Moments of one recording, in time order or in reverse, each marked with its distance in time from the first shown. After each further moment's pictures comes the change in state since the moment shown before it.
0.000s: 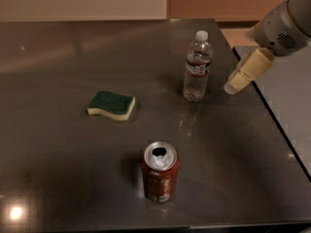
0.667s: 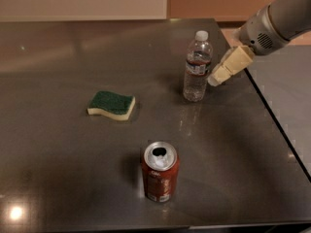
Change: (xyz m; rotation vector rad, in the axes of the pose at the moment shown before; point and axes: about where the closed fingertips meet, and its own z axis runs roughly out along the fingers) arm -0.022 -0.023 0.037 -0.008 -0.098 0.064
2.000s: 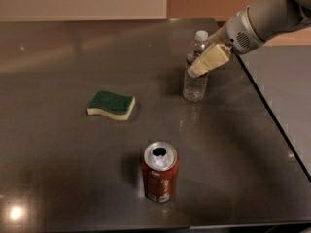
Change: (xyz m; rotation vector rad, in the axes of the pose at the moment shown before) arm -0.036 0.006 0.035 -0.072 -0.101 0.008
